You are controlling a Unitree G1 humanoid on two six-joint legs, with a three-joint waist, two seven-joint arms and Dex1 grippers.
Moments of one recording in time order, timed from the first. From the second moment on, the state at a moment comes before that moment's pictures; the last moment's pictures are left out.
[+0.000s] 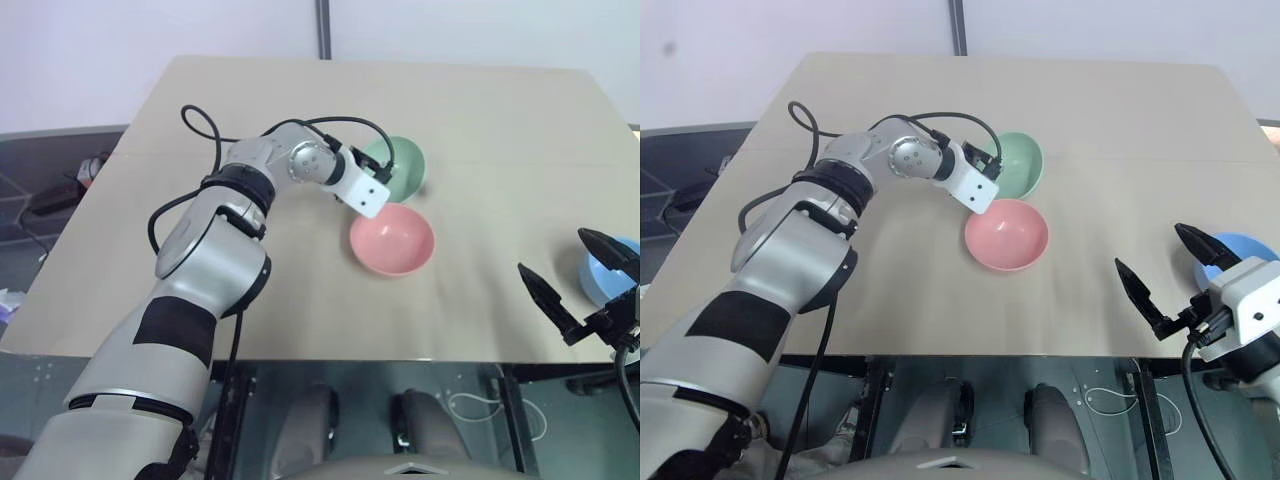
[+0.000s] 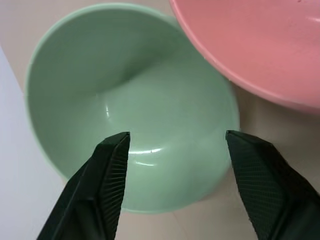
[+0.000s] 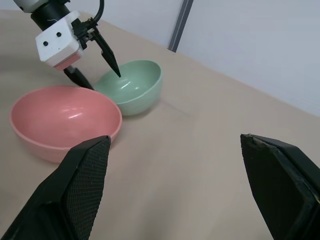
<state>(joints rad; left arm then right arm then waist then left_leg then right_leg) -1.45 0.33 -0.64 1.32 0.71 -0.80 -0.67 0.45 -0.51 -0.59 -0.93 0.52 0.38 0.54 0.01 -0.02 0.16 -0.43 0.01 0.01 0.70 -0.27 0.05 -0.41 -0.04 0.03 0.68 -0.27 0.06</state>
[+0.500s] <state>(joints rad) -1.50 0.37 -0.56 1.32 0.64 -0.78 -0.78 0.50 -0.50 -0.60 -0.96 0.53 0.34 0.52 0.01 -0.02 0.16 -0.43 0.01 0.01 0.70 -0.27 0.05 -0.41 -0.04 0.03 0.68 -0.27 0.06</state>
